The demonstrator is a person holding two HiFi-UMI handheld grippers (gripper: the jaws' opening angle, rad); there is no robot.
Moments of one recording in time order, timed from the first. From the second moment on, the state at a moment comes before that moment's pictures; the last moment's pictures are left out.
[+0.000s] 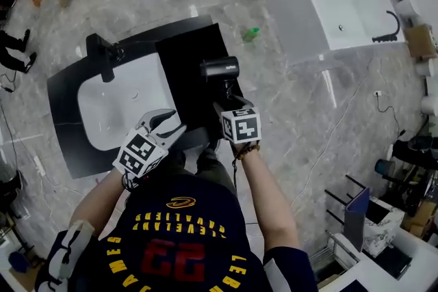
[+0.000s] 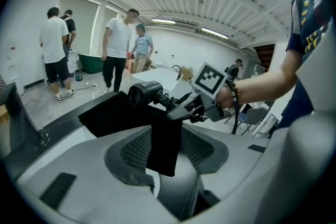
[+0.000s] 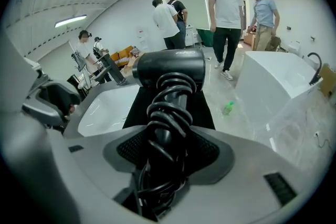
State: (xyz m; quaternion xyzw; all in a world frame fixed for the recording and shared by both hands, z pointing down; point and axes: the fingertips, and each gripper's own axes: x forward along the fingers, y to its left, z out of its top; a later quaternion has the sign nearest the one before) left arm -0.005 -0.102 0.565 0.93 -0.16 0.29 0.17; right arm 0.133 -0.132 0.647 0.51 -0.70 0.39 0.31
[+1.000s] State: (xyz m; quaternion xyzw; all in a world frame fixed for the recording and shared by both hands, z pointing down) left arm 0.076 -0.059 0.710 0.87 0.02 0.49 0.07; right arm 0.177 0.054 0.638 0.57 -0.65 0.46 0.23
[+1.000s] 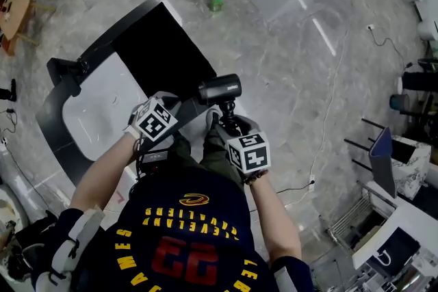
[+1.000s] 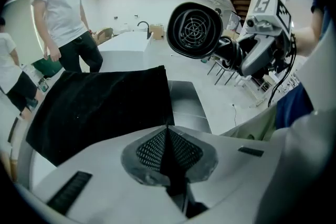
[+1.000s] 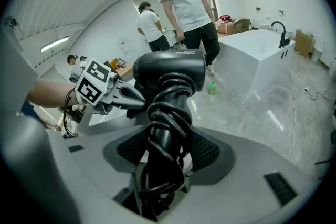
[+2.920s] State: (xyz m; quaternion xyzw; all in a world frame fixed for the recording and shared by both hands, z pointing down) left arm 0.072 -0.087 0.592 0.93 -0.08 0.34 0.14; right arm 0.095 -0.079 0.689 0.45 -0.71 0.41 0.35
